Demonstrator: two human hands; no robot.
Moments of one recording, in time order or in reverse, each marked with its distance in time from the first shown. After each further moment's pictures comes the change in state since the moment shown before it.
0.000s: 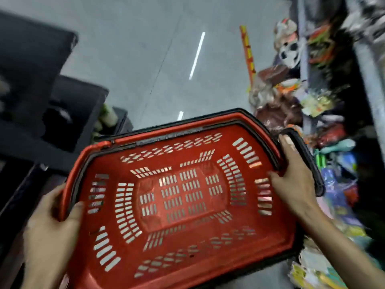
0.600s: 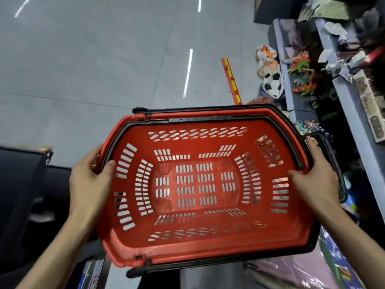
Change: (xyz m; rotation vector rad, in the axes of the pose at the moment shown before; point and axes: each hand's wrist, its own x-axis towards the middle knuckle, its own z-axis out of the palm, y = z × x) left_hand 0.178 0.339 0.123 -0.120 -0.189 0.325; right_hand 0.250 -0.050 -0.123 0.084 0.175 0.234
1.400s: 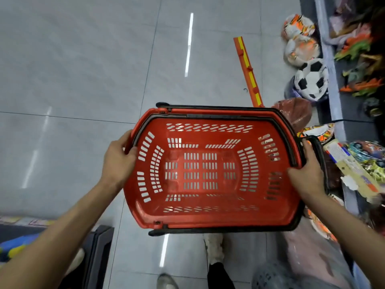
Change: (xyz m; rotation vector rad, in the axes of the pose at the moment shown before) left_hand 0.394 -0.043 0.259 0.147 -0.270 -0.099; right_hand 0.369 -0.018 0.264 0.143 -0.144 0.200
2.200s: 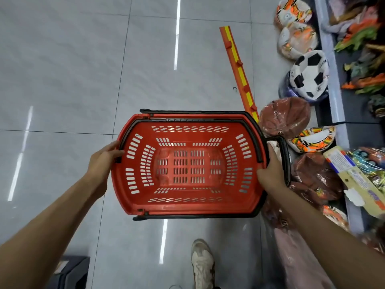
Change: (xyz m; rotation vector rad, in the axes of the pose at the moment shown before) left_hand 0.137 -0.014 0.099 -0.313 -0.043 -0.413; right_hand 0.147 0.038 0.100 0.009 -0.090 -0.029
